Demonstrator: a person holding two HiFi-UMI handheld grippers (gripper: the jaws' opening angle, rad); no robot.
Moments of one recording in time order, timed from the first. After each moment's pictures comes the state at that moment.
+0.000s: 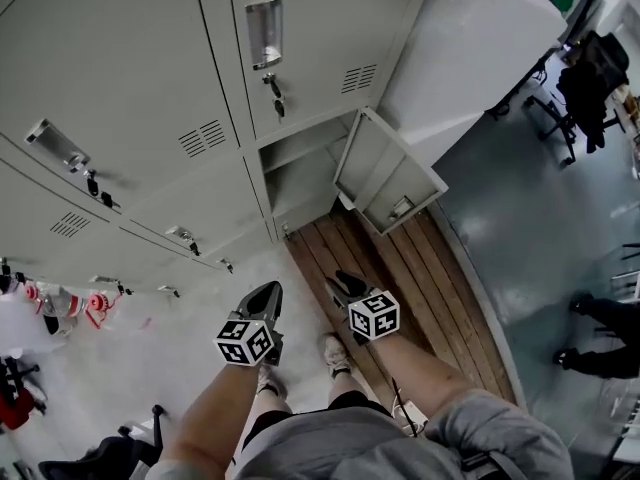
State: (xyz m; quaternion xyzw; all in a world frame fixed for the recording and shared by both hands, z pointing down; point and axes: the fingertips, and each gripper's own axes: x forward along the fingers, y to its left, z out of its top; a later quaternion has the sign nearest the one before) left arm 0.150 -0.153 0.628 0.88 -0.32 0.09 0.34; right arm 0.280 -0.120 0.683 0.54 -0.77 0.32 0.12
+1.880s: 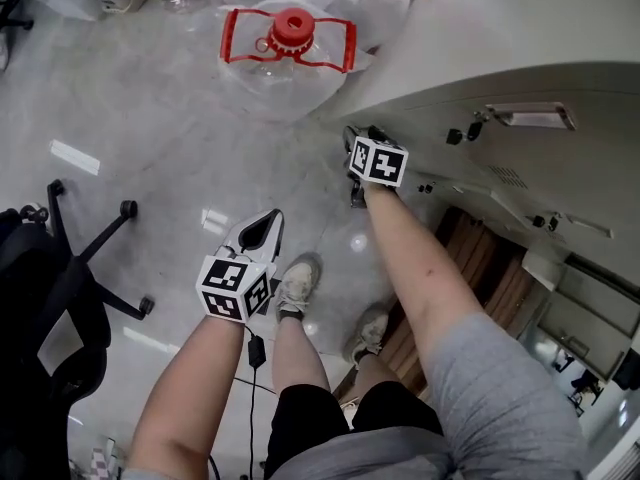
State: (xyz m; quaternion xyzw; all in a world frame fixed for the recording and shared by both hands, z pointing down) left arm -0.432 -0.063 0.959 0.66 -0.61 0.01 0.44; right arm -0.359 -0.304 1.090 0.37 -0.80 0.27 0.39
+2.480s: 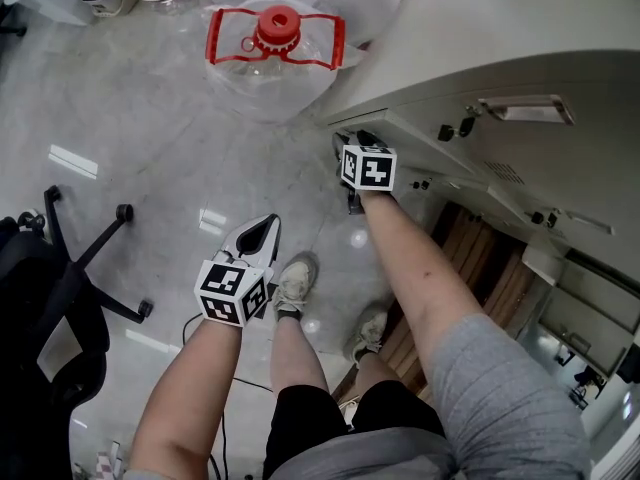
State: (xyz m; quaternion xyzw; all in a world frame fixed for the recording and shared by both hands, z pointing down) left arm -0.418 -0.063 0.967 0.66 -0.60 0.02 0.44; right arm -0.359 -0.283 1.102 0.31 -0.81 0.25 0.43
